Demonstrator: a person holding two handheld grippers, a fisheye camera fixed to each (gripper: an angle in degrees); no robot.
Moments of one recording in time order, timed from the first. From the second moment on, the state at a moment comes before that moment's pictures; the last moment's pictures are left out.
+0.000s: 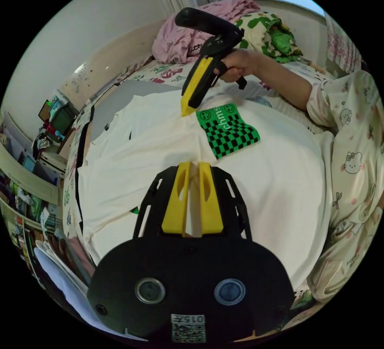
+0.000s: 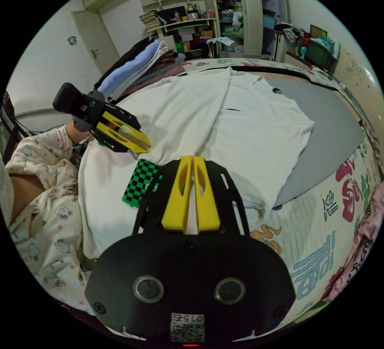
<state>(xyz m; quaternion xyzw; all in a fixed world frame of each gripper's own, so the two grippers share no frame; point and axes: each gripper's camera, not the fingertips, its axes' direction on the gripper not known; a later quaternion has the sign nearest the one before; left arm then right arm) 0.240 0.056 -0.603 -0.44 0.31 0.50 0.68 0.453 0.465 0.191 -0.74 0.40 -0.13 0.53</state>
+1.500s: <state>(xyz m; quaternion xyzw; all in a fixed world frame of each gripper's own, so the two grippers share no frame) 0.283 0.034 -0.561 -0.45 0.32 0.47 0.68 0.347 0.413 0.129 -0.75 0.39 -0.16 0.51</state>
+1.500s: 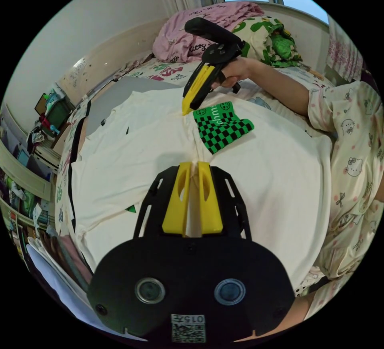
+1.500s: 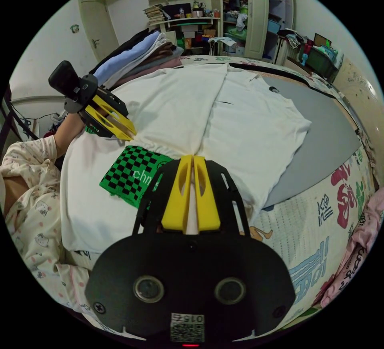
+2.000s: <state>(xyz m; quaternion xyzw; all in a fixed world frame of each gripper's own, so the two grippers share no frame) 0.292 0.060 -0.582 -0.45 0.32 0.48 0.69 0.333 0.391 0.185 -0.75 0.39 -0.15 0.51</state>
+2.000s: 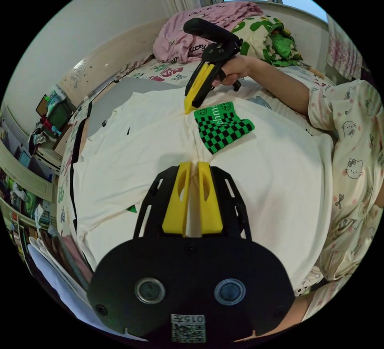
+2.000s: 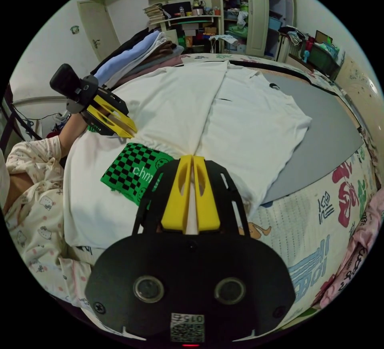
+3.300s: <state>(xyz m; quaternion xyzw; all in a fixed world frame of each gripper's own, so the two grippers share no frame) 0.242 0.189 -0.590 -0.44 0.31 0.48 0.69 0.570 0.292 0.449 -0.50 0.63 -0.14 0.58</state>
